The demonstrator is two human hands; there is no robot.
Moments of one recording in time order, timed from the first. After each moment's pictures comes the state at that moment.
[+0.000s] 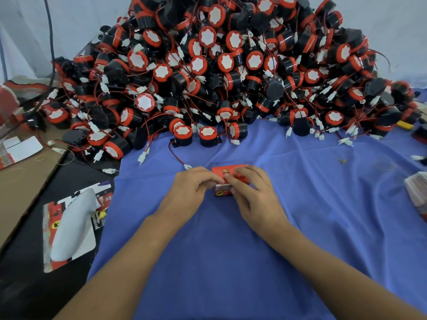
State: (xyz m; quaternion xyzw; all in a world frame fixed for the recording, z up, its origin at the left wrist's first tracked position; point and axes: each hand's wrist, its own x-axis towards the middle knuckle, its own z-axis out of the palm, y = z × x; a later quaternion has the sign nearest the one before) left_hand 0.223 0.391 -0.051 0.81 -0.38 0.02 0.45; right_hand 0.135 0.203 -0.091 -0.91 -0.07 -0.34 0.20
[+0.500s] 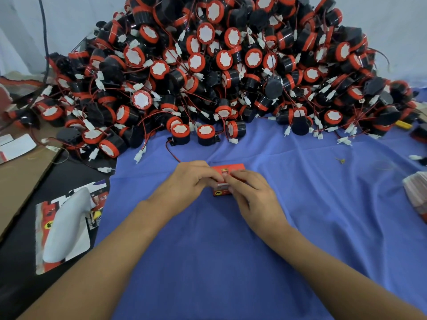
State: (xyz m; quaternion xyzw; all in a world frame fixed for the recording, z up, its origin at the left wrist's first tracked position) left_hand 0.242 0.390 -0.038 0.81 -0.46 0.02 0.37; right_hand 0.137 0.202 -0.094 -0.91 -0.07 -0.35 0.21
